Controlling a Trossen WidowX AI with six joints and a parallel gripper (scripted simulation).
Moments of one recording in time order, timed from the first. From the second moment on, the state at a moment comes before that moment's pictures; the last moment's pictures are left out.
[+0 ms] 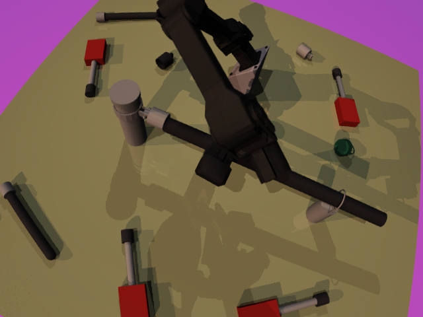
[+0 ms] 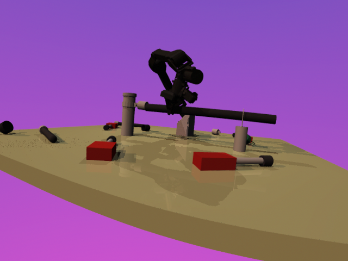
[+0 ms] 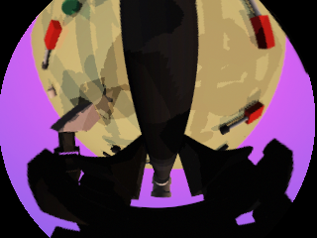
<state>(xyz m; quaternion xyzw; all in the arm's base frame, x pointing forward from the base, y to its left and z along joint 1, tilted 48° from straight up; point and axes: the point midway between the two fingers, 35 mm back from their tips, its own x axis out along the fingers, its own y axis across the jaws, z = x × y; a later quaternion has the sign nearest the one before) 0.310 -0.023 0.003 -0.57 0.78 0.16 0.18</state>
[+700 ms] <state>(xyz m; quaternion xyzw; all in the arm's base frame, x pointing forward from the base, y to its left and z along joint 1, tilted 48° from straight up) 0.310 -0.023 0.003 -0.57 0.78 0.16 0.18</state>
